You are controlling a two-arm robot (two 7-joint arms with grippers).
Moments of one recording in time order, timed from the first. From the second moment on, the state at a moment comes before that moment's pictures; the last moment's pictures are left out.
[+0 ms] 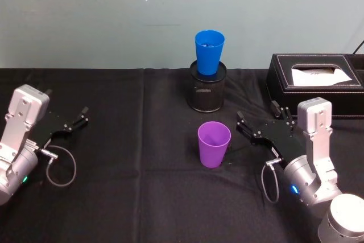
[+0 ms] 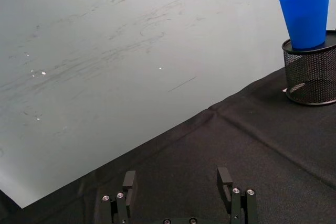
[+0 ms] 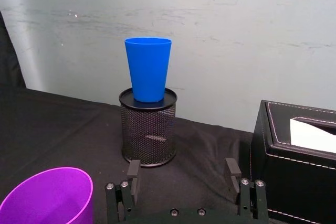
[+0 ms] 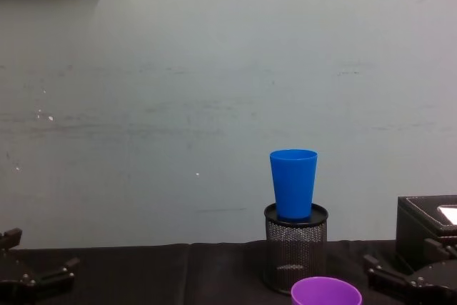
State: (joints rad) left arm -0.20 0.60 0.45 -1.41 -0.25 -0.12 0.03; right arm 0.10 0.21 -0.20 -1.38 0.11 -0.16 0.15
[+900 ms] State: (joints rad) left arm -0.20 0.60 0.45 -1.41 -0.25 -0.12 0.03; right arm 0.10 0.21 -0.20 -1.38 0.11 -0.16 0.15
